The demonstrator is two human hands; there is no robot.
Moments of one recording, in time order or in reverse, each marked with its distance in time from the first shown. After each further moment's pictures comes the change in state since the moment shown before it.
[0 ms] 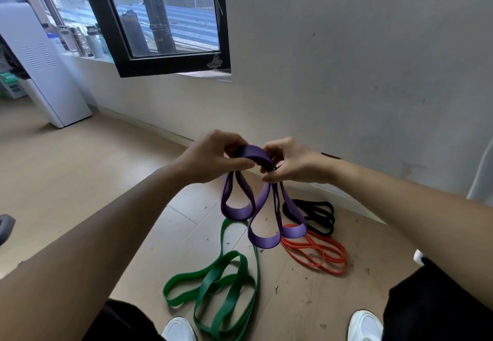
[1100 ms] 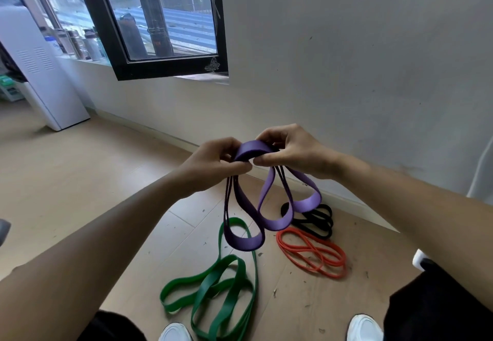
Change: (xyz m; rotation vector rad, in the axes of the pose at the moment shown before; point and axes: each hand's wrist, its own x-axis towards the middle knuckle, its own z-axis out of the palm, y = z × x) left_hand -0.005 0.000 0.013 -0.355 0.020 -0.195; right_hand -0.003 -0.019 -0.015 0.175 0.127 -0.107
